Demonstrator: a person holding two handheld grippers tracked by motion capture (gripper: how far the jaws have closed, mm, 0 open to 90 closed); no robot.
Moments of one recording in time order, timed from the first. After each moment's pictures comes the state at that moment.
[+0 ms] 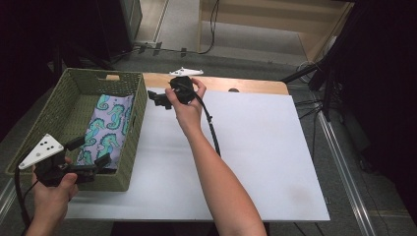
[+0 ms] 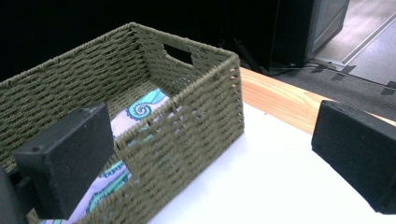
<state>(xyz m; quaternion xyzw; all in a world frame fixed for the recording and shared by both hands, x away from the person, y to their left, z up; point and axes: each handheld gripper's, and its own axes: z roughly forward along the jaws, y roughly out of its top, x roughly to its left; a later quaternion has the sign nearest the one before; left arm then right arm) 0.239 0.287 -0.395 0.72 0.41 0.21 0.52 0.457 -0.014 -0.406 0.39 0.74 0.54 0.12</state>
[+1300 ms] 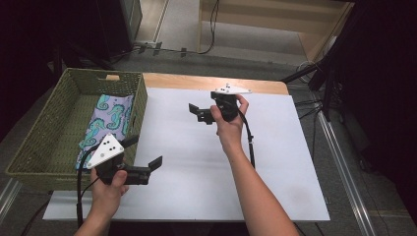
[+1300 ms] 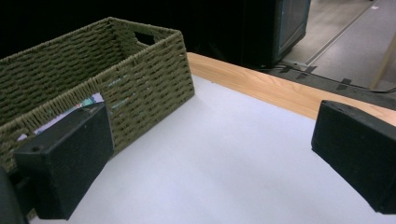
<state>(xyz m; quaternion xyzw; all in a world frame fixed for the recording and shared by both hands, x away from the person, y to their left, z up) 0.240 0.175 -0.398 0.74 0.34 0.17 0.55 0.396 -0.128 -0.413 0.40 0.72 0.54 0.16</state>
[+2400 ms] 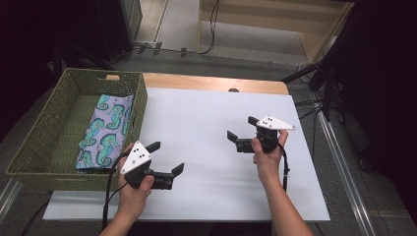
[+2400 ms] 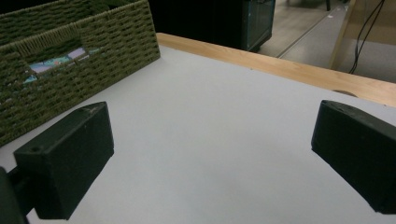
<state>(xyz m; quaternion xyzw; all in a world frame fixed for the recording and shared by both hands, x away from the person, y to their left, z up) 0.242 0.134 -0.439 0.75 0.33 0.16 0.55 0.312 -0.226 -0.449 0.42 0.71 0.52 0.21</state>
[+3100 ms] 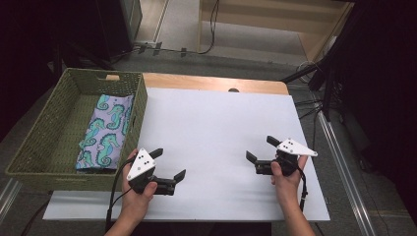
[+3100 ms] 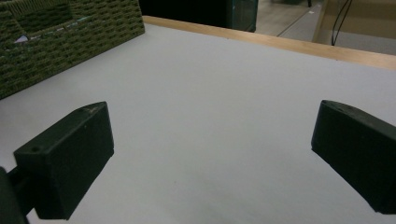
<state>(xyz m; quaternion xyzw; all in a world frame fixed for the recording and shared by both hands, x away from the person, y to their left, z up) 0.238 0.131 -0.464 0.76 0.32 0.16 0.54 0.256 -0.274 -0.479 0.43 0.71 0.51 0.23</state>
